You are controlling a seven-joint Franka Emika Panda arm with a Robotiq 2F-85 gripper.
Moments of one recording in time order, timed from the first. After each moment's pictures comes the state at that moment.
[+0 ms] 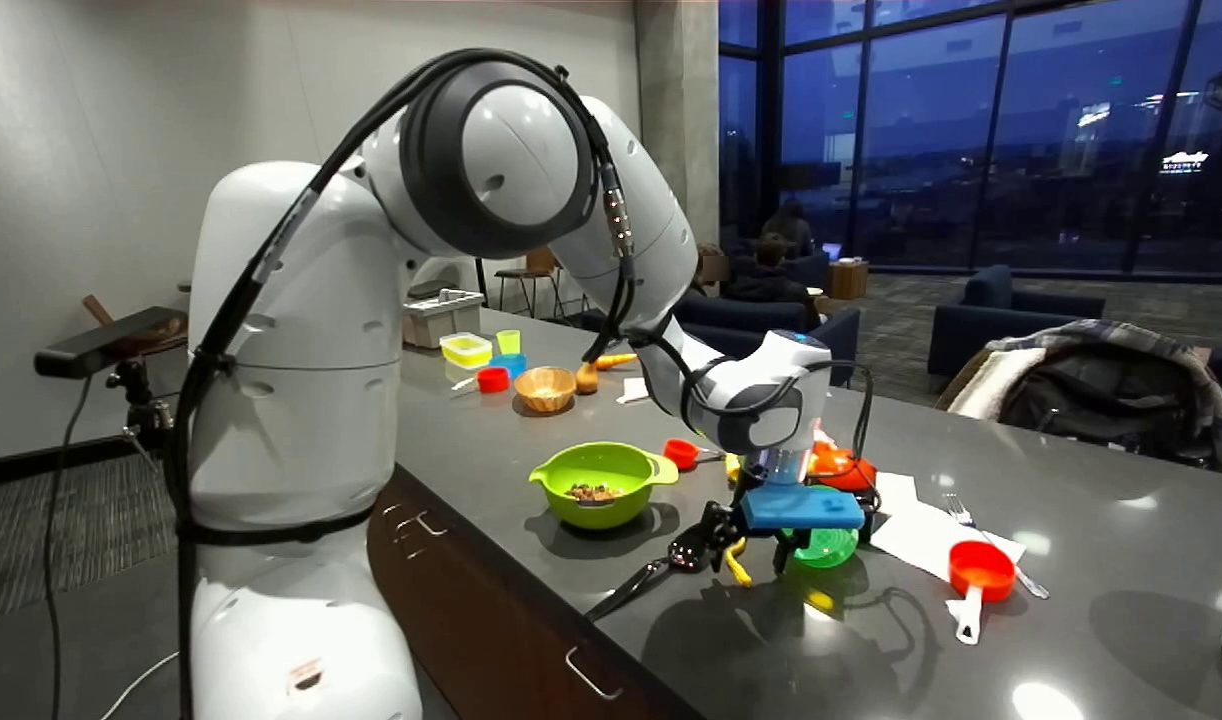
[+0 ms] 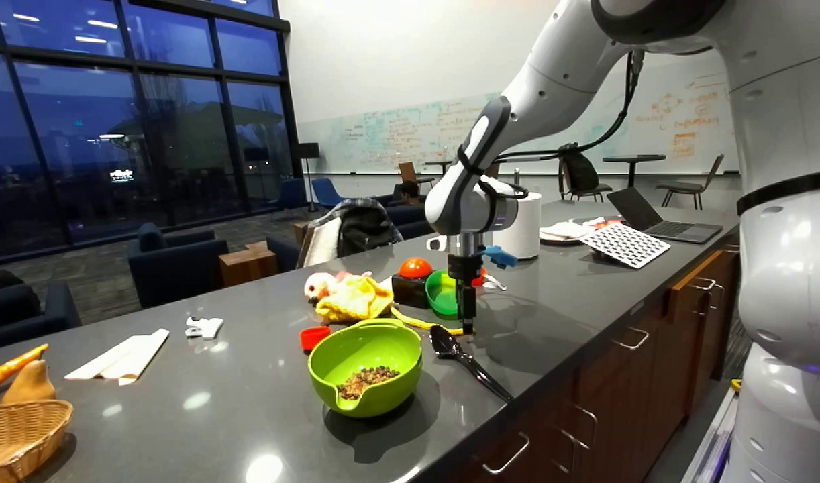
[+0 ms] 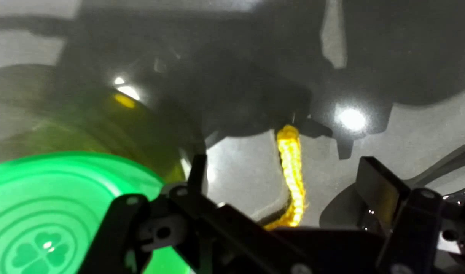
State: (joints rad) arm -0.11 0.24 -0.02 -2.26 0.19 2.40 -1.15
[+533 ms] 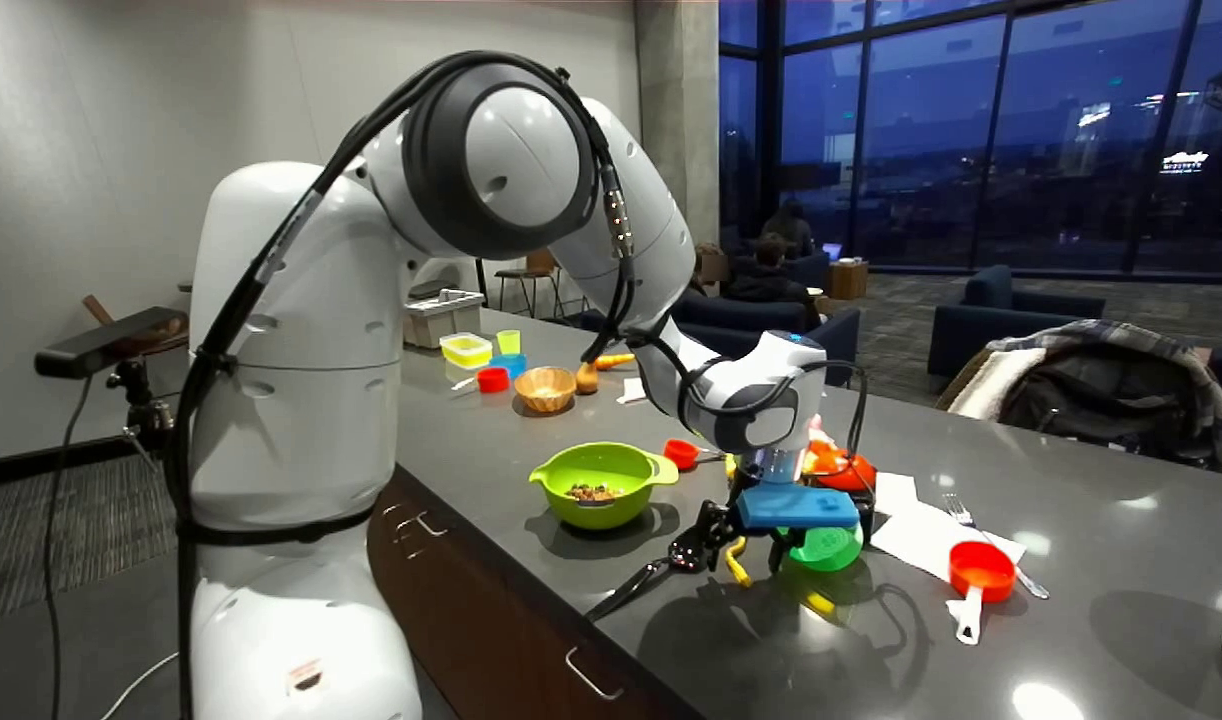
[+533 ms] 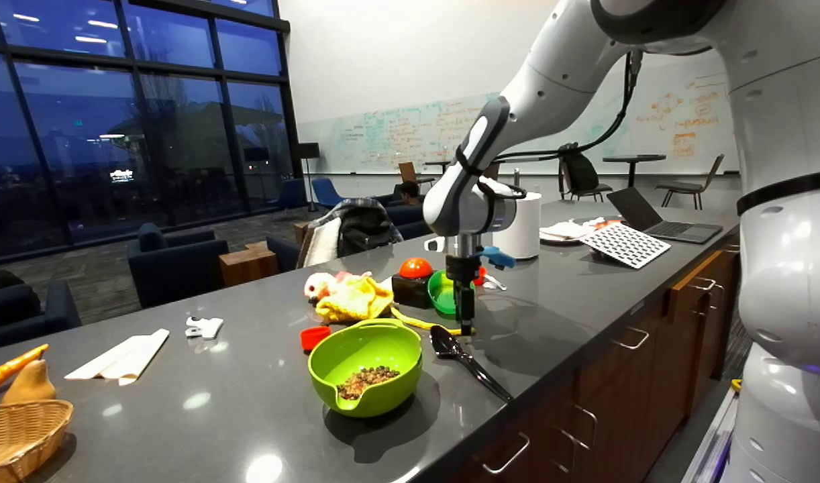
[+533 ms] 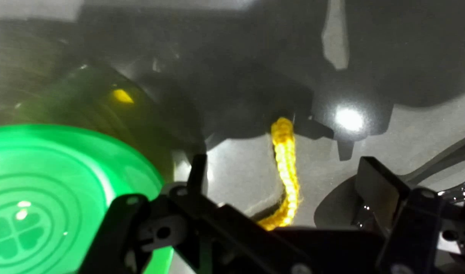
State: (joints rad) arm -0.11 0.24 0.00 -2.26 0.19 2.40 -1.14
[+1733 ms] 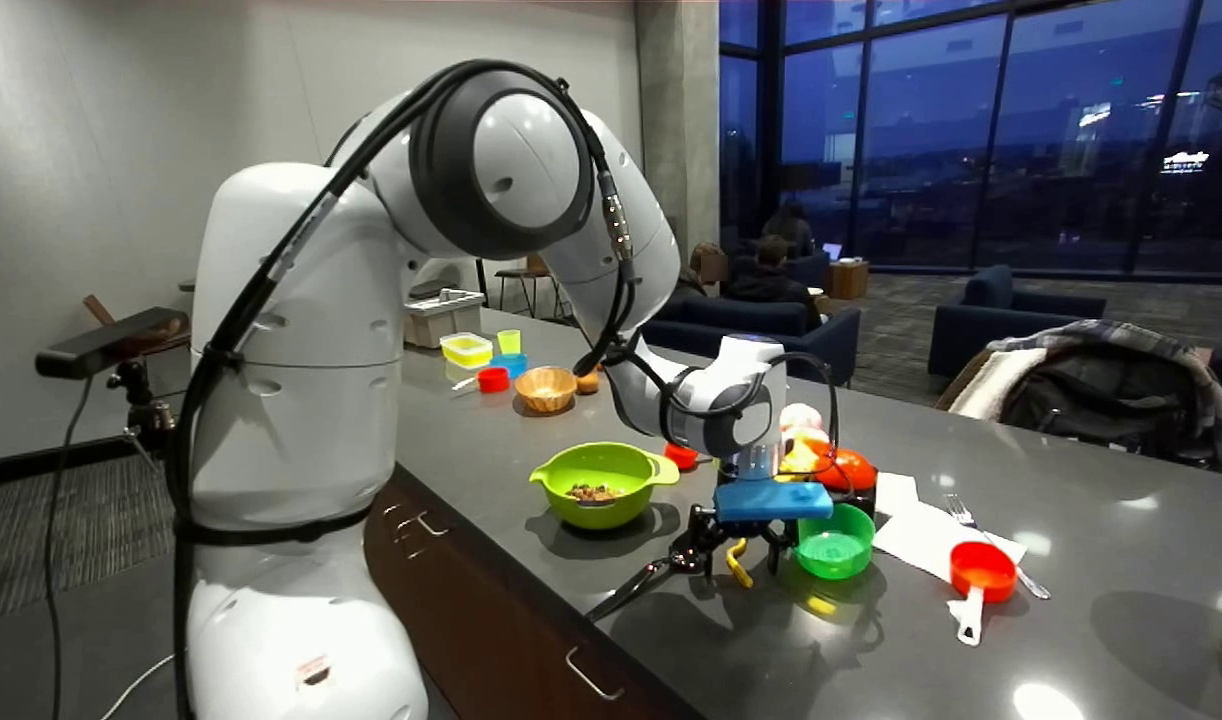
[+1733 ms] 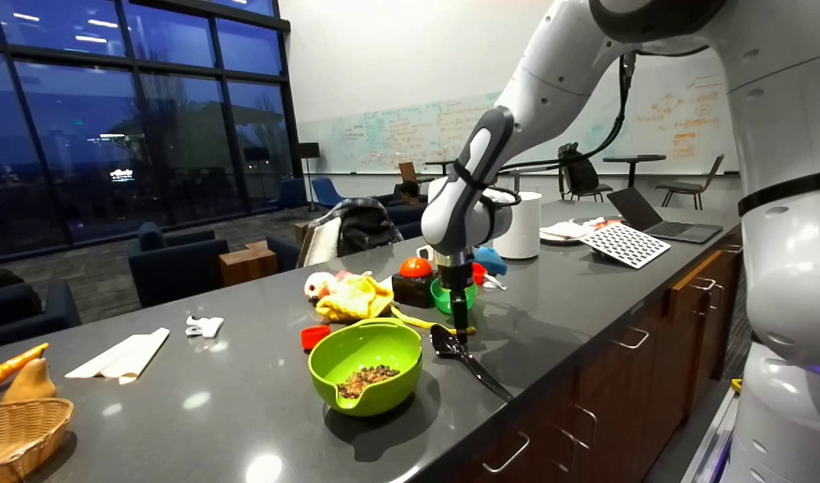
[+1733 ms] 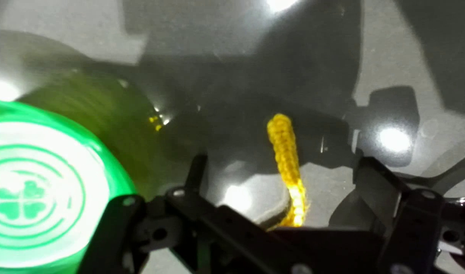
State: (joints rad) arm -0.06 0.25 0.00 -2.29 -0.02 2.49 -0.85
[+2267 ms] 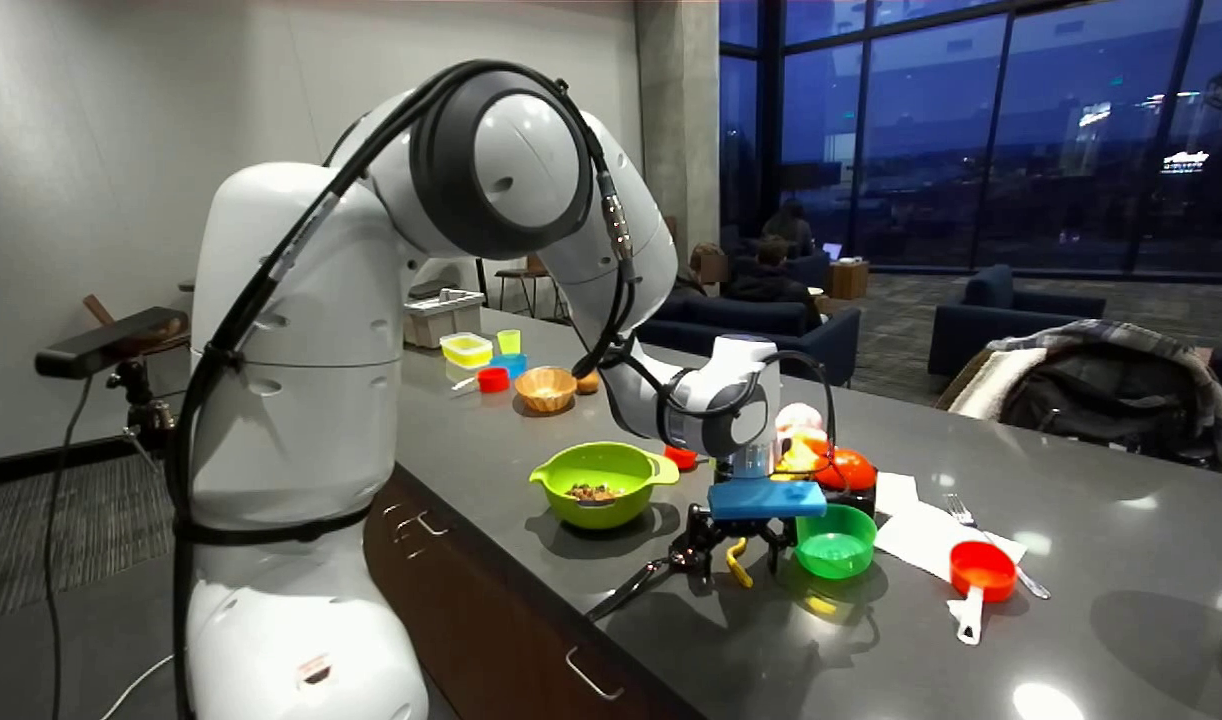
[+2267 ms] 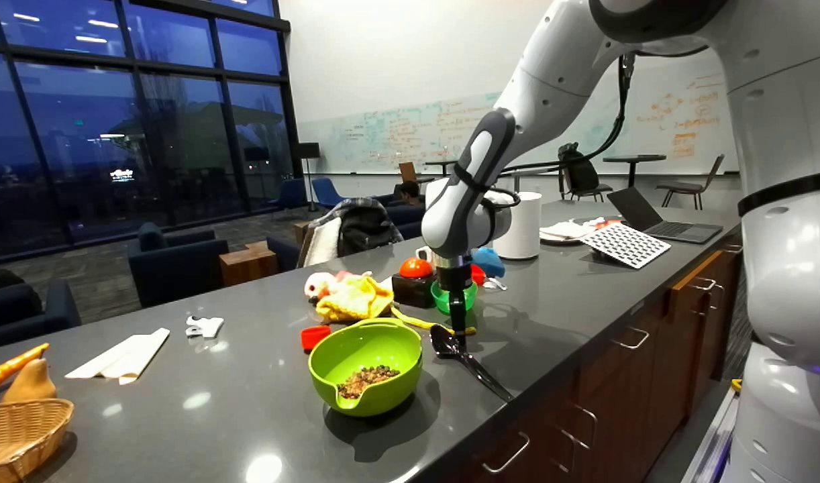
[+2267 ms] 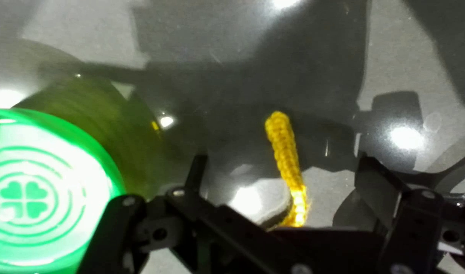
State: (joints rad) arm -0.06 0.25 0.01 -2.29 -0.06 2.50 -0.78
